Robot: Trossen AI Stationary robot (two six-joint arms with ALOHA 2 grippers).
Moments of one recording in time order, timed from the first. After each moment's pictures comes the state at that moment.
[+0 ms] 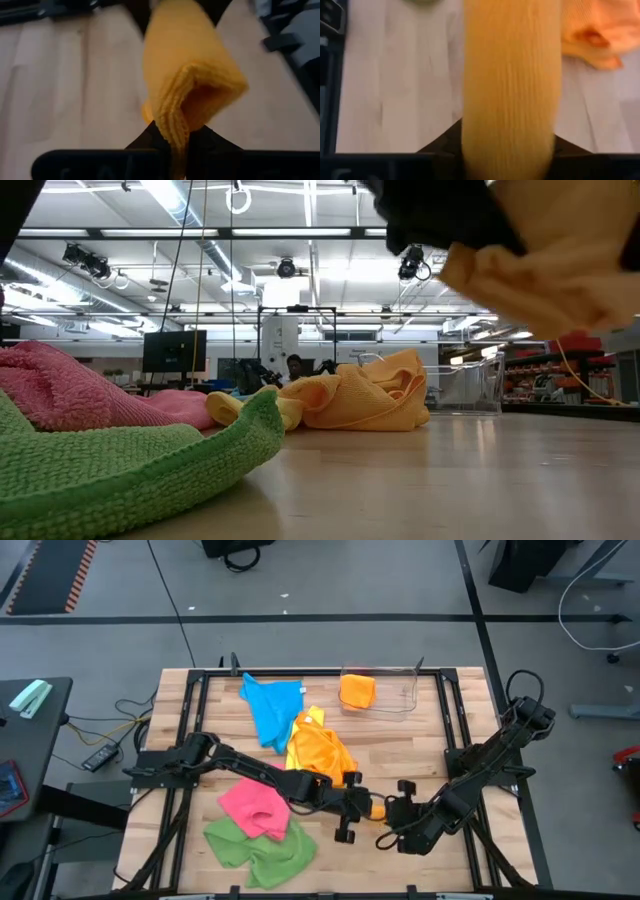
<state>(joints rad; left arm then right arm) -0.30 2.15 1.79 -0.37 -0.18 -0.04 0.77 1.48 1.00 -0.69 0.44 0.80</state>
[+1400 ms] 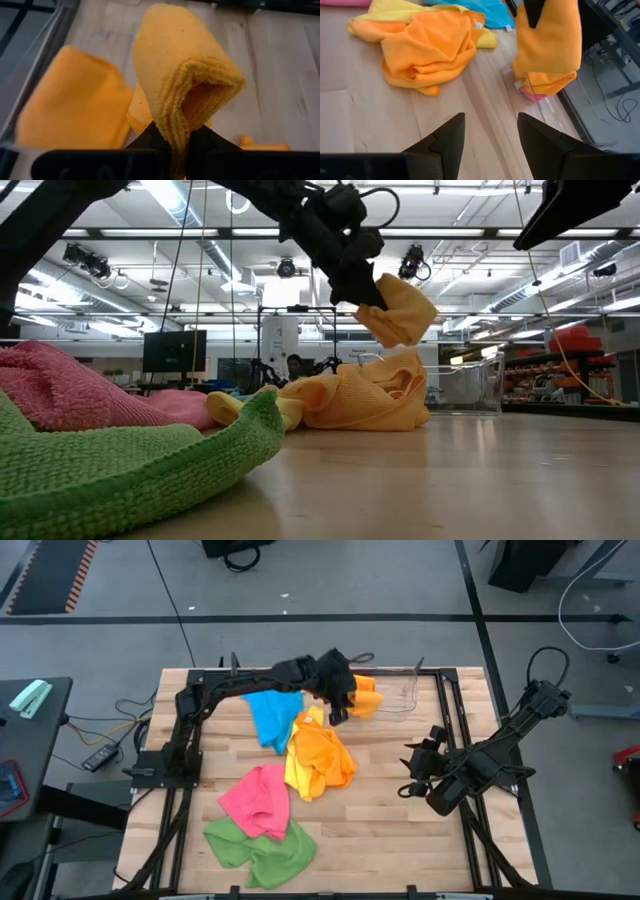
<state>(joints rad) 0.35 2.06 1.84 -0.56 0.20 0.15 0.70 1.16 0.97 -1.21 0.90 0.85</state>
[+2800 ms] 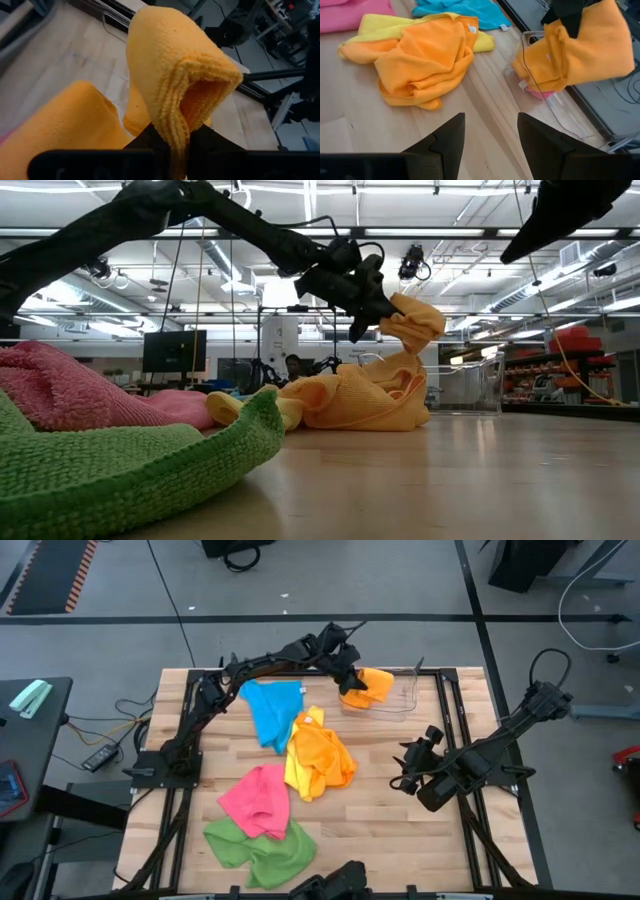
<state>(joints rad) 0.54 2.33 2.06 -0.35 0.71 -0.15 0.63 1.17 0.92 -1.06 0.92 0.89</state>
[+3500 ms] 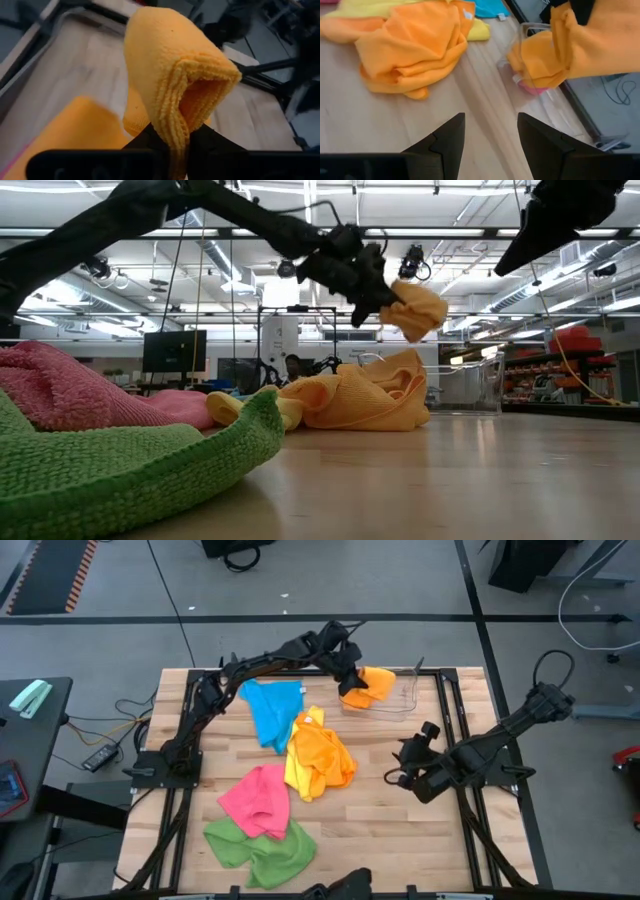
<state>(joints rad) 0.52 2.31 2.11 -0.44 0.67 -0.02 0.54 1.16 0.90 -1.04 0.87 0.74</state>
